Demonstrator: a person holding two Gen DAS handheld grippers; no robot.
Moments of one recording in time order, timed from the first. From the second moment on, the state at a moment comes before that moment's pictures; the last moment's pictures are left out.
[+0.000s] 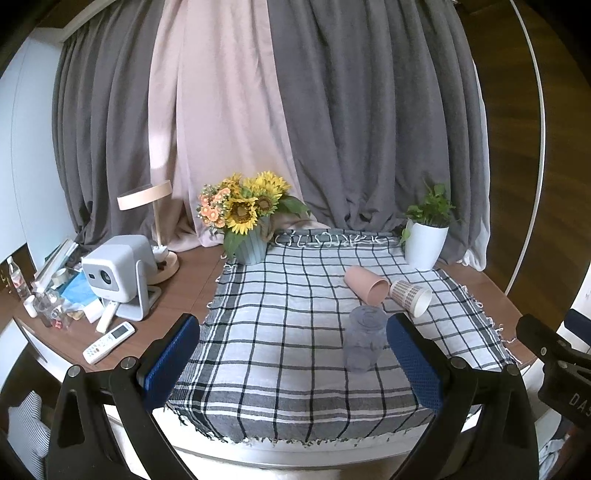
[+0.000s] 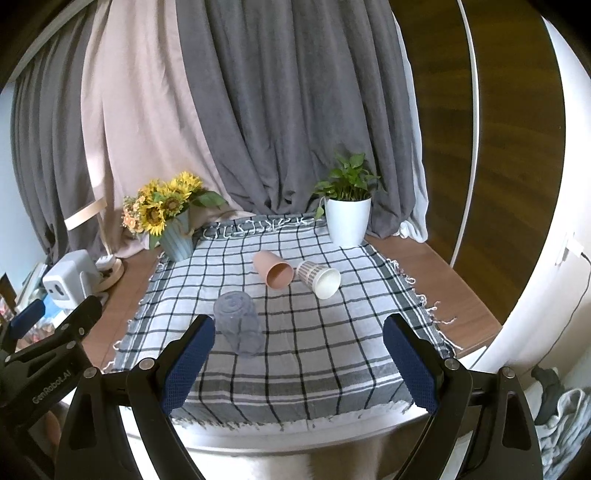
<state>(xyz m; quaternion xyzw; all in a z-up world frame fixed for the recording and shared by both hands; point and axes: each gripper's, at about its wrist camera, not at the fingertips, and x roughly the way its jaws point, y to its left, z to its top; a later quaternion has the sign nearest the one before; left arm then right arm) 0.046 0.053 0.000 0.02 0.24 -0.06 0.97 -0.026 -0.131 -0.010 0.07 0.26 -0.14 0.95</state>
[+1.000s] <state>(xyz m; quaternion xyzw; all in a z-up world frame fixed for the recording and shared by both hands) 0.046 0.055 0.001 0.03 0.24 -0.06 0.97 -0.027 -0.128 -0.009 0.06 0.25 -0.13 0.96</state>
